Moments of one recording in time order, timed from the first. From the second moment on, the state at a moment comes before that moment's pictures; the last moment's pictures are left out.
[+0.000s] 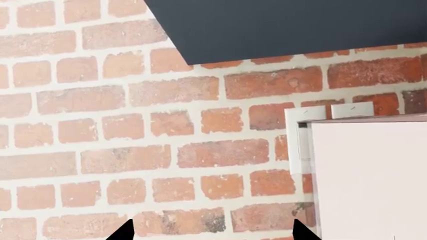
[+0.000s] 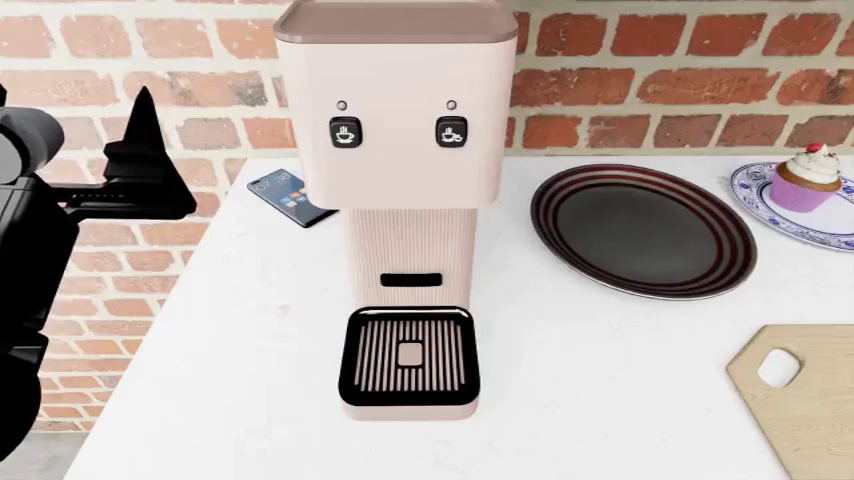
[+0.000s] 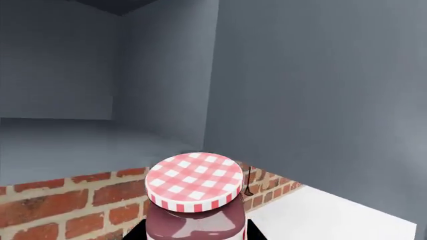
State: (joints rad) left arm -0.66 -0.44 -0.27 0.85 -0.59 -1.16 -0.20; right arm 2.14 0.71 -0.02 0.29 -1.32 1.08 -1.27
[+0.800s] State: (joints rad) left arm -0.66 -0.44 -0.28 0.84 -0.60 -1.13 -0.21; right arm 1.63 0.90 0.00 -0.04 -1.31 1.39 -1.54
